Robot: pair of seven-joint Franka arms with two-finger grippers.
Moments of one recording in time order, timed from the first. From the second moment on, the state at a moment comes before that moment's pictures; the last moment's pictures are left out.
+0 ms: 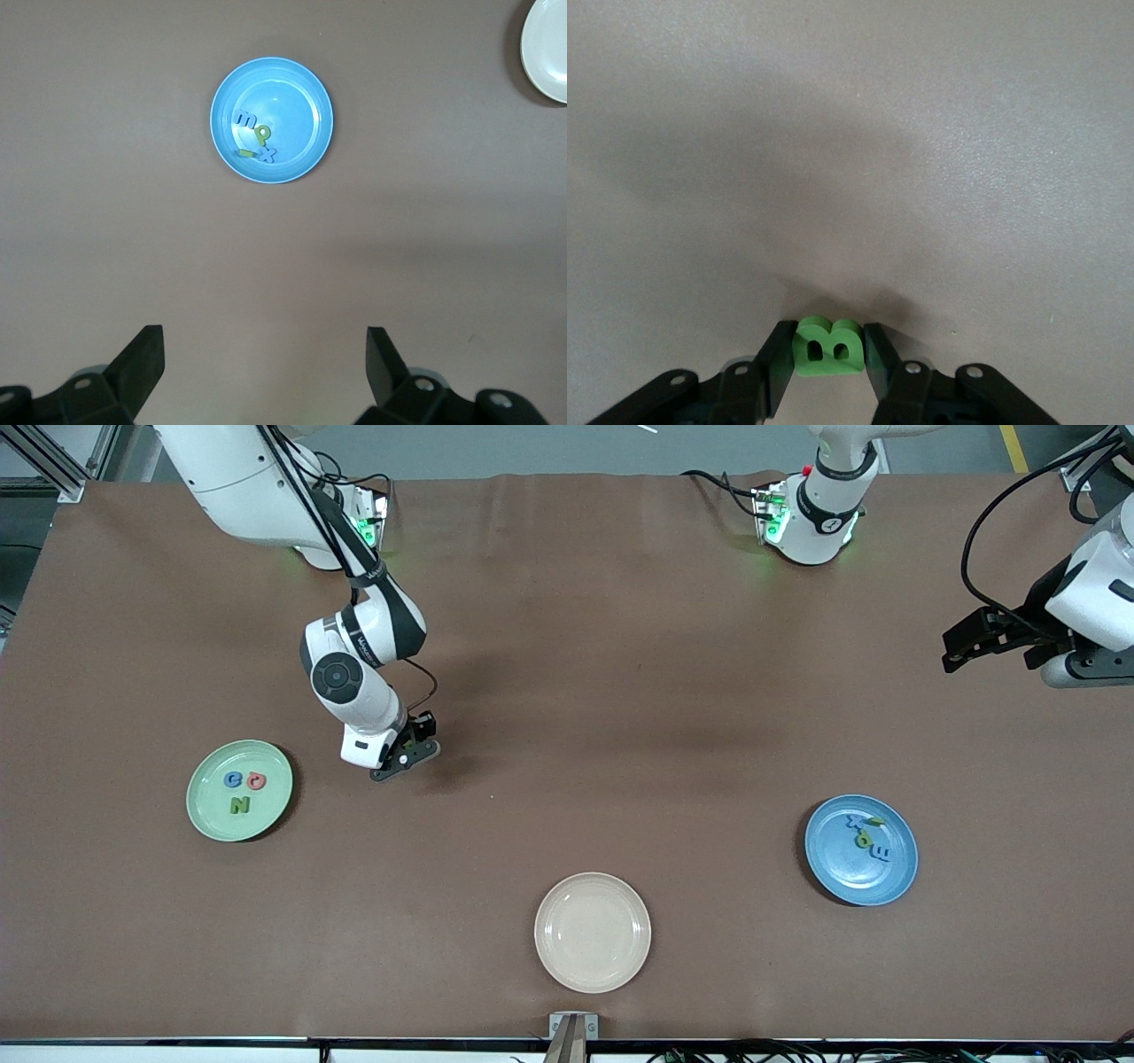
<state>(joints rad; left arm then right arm) 0.06 0.01 -0.16 -1.55 0.02 1.55 -0.12 0.36 0.44 0.05 -2.21 0.02 2.59 -0.11</state>
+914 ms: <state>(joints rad) 0.06 0.01 -0.16 -1.55 0.02 1.56 -0.12 -0.15 0.36 0.02 -1.99 0.02 2.24 -0.65</state>
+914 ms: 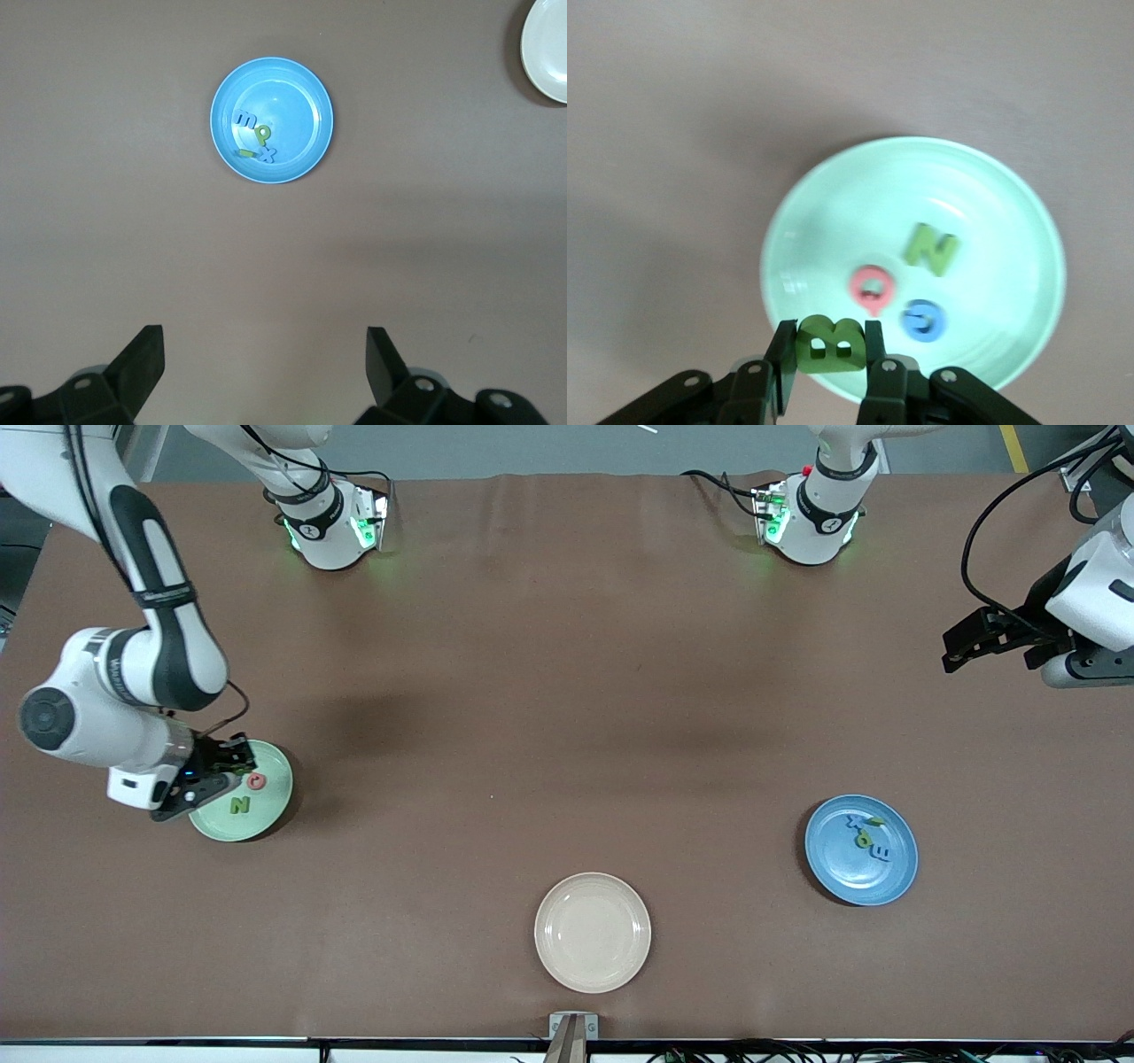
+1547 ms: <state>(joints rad) 0.06 0.01 -0.16 -1.55 0.02 1.56 -0.12 -0.14 0.60 0.04 -1.84 0.02 2.36 -0.66</state>
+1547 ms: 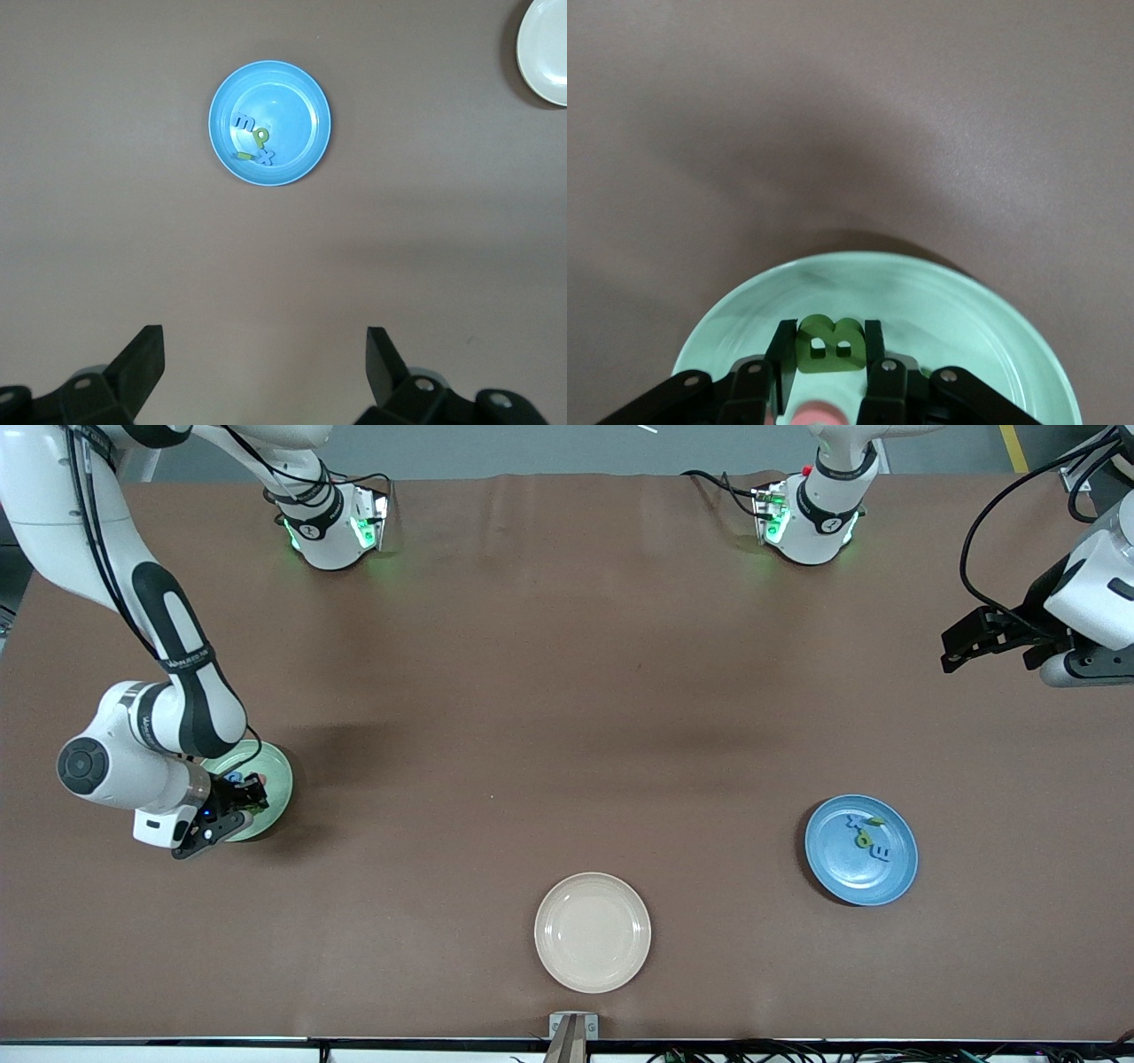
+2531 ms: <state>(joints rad) 0.06 0.01 -0.15 -1.55 0.02 1.55 -0.13 -0.10 0.11 0.05 -1.78 0.02 1.77 -0.14</state>
